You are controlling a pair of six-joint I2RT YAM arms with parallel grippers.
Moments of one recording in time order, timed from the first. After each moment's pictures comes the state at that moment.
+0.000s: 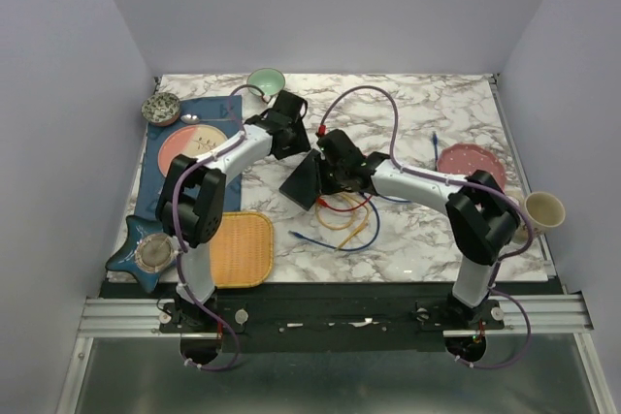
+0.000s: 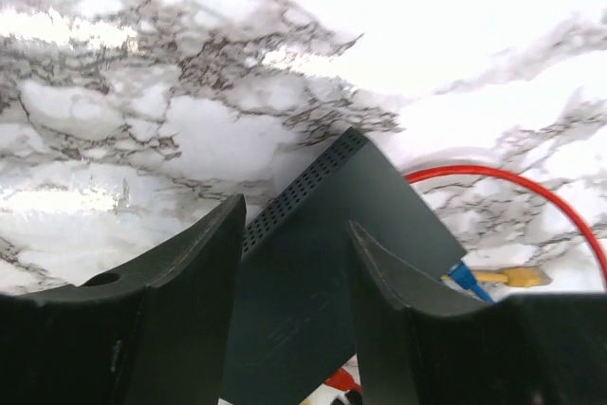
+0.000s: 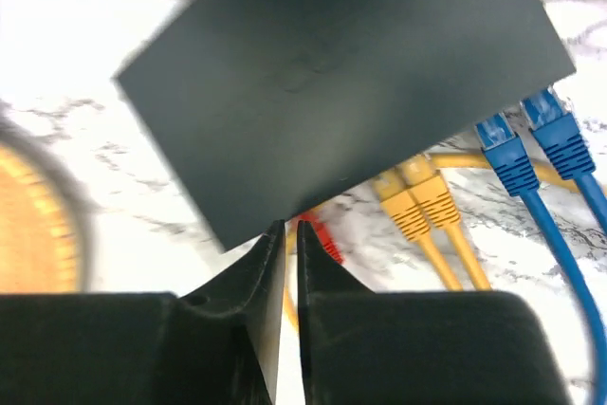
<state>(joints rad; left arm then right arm) -0.47 1.93 1.46 -0.48 -0.09 -0.71 0.77 1.85 1.25 -0.29 0.03 0.48</state>
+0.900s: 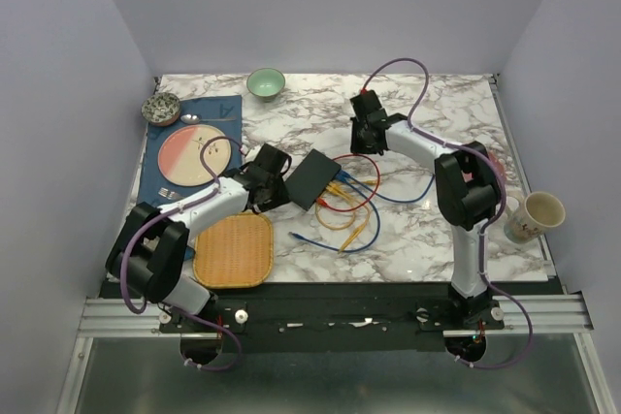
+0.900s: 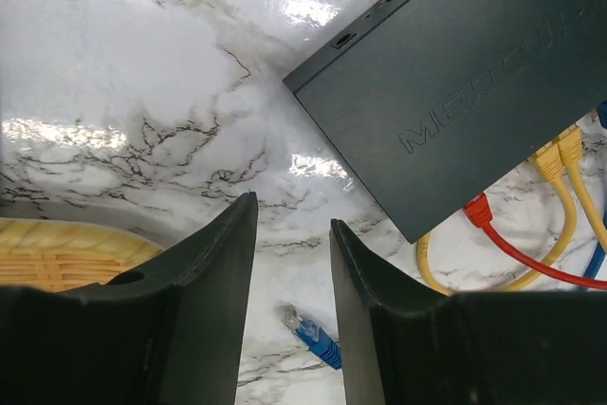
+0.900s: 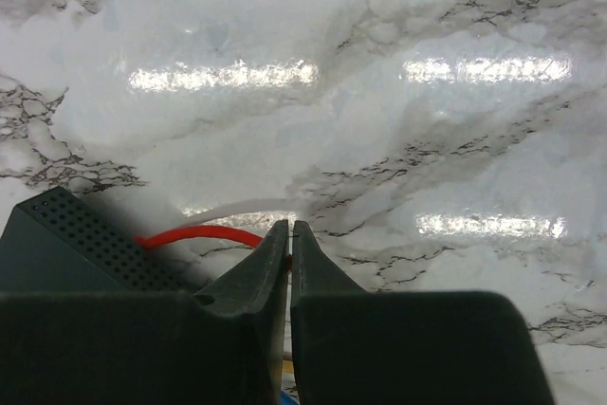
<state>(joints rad) -0.55 1.48 0.87 -0.42 -0.14 -0.86 0.47 2.08 1.56 -0.42 0.14 0.44</state>
